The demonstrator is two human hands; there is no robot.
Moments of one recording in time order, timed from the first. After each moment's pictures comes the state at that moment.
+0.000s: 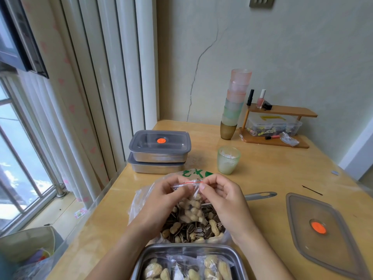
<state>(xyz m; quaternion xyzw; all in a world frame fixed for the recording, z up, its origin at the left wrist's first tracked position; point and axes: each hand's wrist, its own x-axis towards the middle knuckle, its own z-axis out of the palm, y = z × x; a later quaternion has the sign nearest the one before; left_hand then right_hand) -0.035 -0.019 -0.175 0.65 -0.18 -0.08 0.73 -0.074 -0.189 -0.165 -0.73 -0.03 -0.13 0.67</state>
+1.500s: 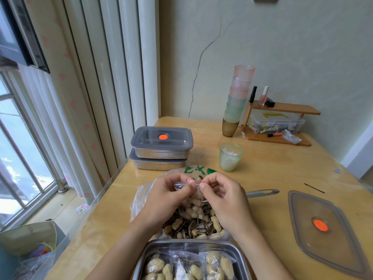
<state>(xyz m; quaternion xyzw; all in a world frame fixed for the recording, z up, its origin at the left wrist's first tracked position) -0.033 -0.018 -0.179 0.68 -0.17 -0.04 0.72 -0.072 -0.186 -0.172 -0.80 -0.04 -0.18 0.57</state>
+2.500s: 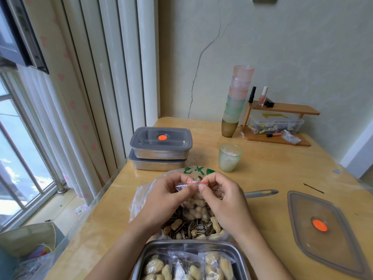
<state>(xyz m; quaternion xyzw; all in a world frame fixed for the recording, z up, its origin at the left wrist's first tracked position) -0.033 -0.018 -0.179 0.68 -0.20 -0.05 0.70 -0.074 -0.187 -0.170 -0.81 -0.05 -0.18 0.55</state>
